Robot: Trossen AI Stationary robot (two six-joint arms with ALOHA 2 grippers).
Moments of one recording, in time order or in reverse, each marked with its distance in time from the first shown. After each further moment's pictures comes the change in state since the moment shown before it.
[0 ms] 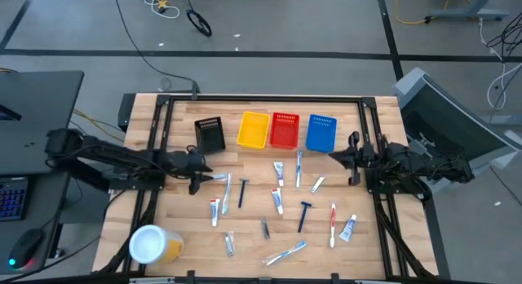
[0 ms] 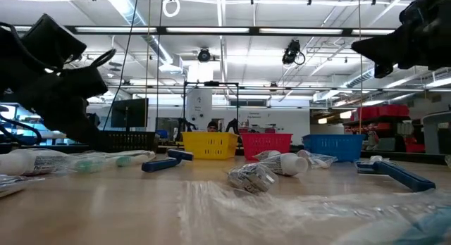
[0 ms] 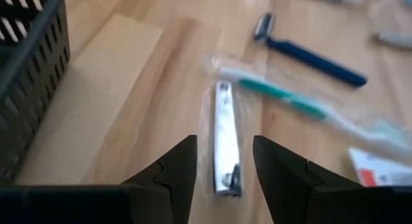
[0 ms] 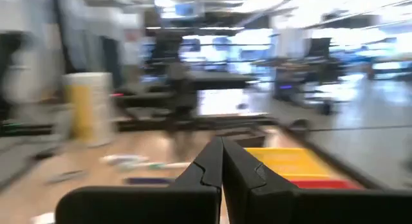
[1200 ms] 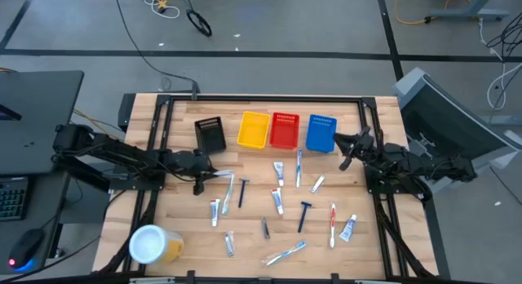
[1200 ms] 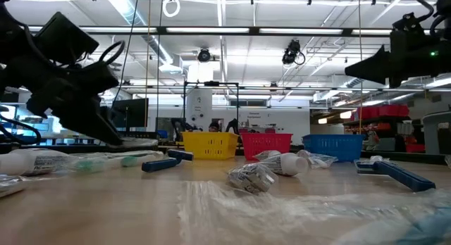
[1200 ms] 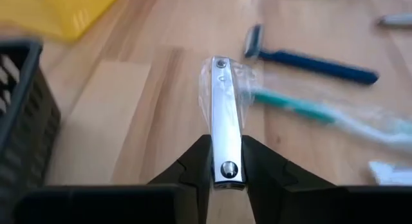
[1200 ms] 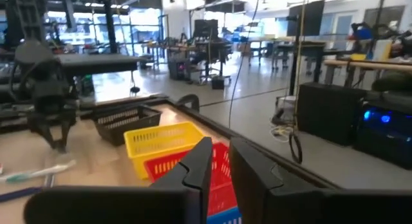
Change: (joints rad) left arm -0.013 0.190 0.074 0.149 -0.019 0.194; right arm -0.001 0.057 0.000 -0.035 0.414 0.015
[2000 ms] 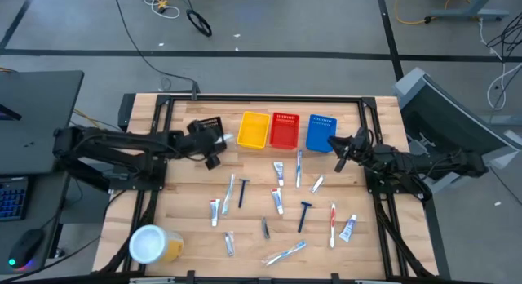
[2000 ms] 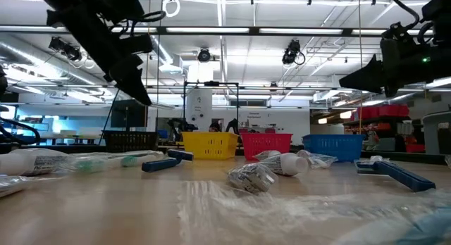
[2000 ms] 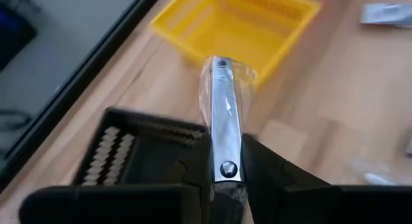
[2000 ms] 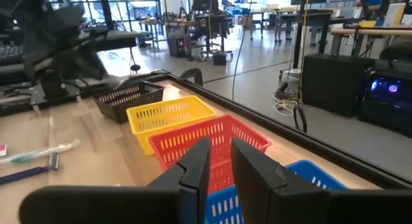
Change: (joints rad) left arm 0.150 -0.001 0.515 -0.755 -0.394 -0.040; right arm 0.000 0.217 0.000 0.094 0.003 0.107
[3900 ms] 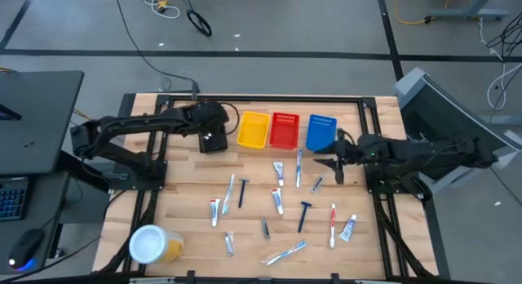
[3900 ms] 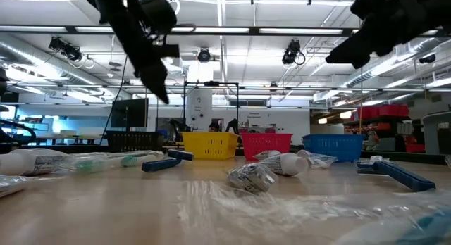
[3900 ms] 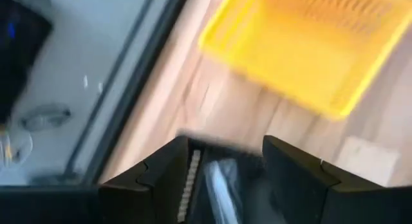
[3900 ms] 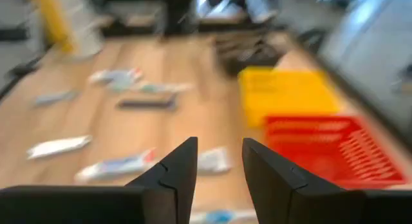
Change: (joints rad) left arm 0.242 0.243 0.305 -0.126 0.111 0.333; right arm 0.000 0.409 0.439 -0.351 -0.516 -0.055
